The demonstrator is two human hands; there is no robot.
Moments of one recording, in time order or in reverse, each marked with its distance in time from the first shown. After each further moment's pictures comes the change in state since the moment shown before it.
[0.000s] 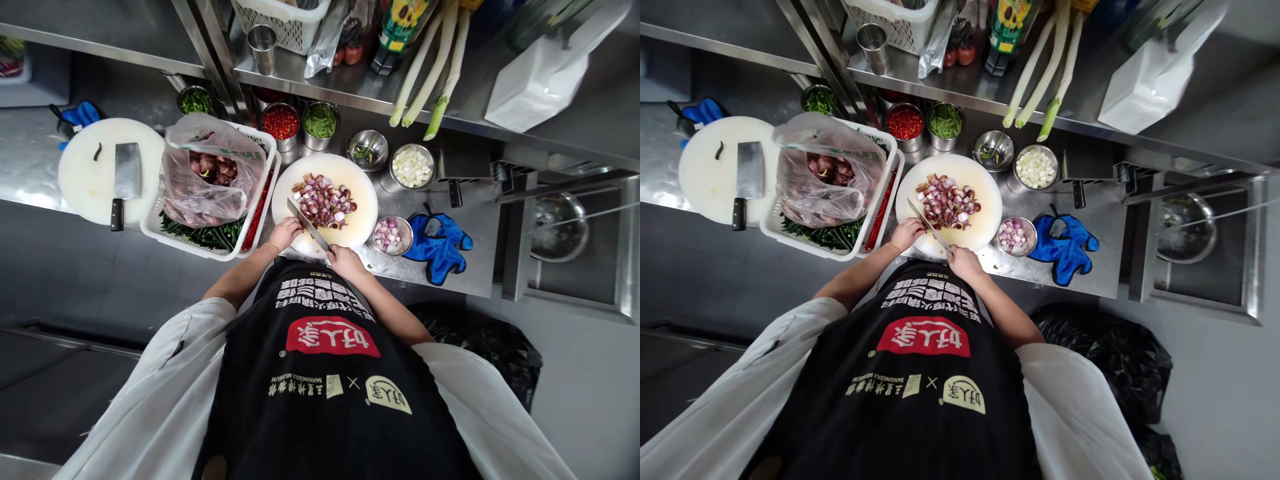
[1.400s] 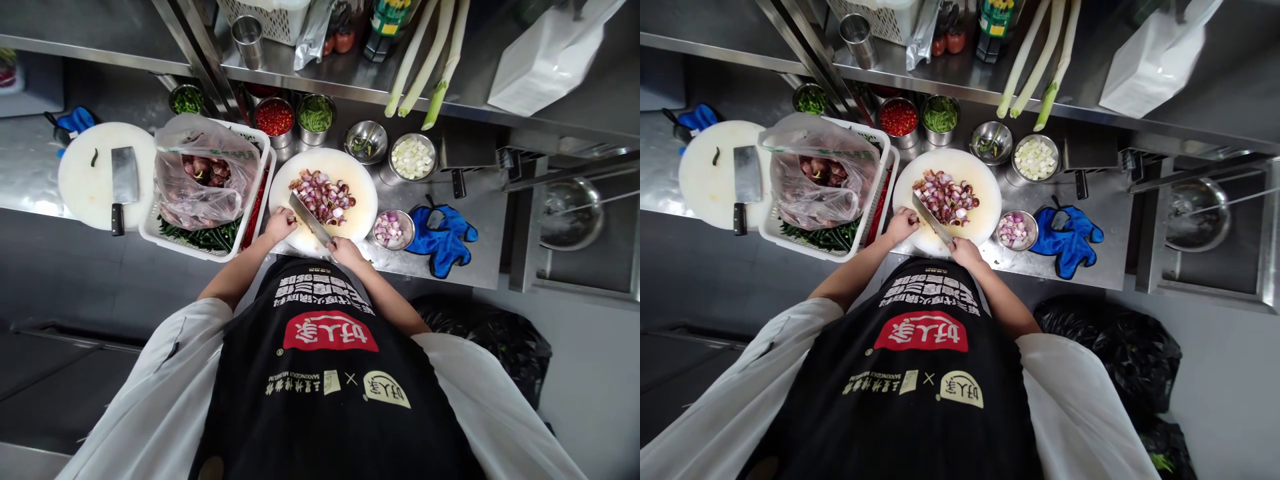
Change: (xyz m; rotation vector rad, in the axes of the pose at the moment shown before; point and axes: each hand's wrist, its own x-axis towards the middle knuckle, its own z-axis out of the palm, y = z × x) left_hand 0.022 0.006 -0.027 0.134 -0.069 -0.317; right_hand 0.044 0.028 0.019 0.128 0.025 0.040
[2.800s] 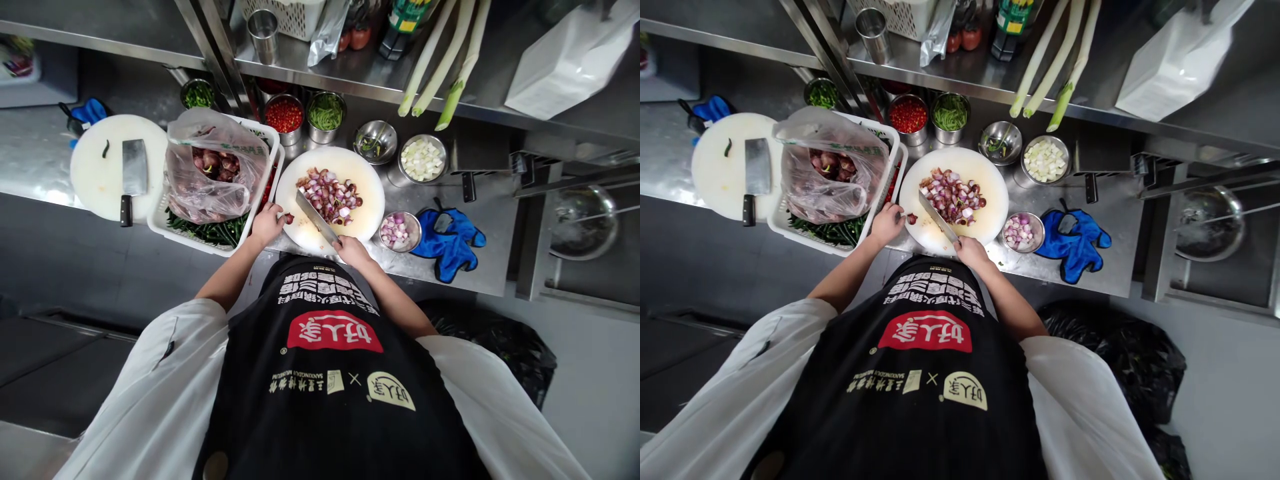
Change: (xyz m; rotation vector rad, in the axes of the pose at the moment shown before) left_hand -0.041 -0.017 -0.047 0.035 0.121 -0.041; right_hand -0.004 -0.003 -0.009 -0.010 -0.006 -0.019
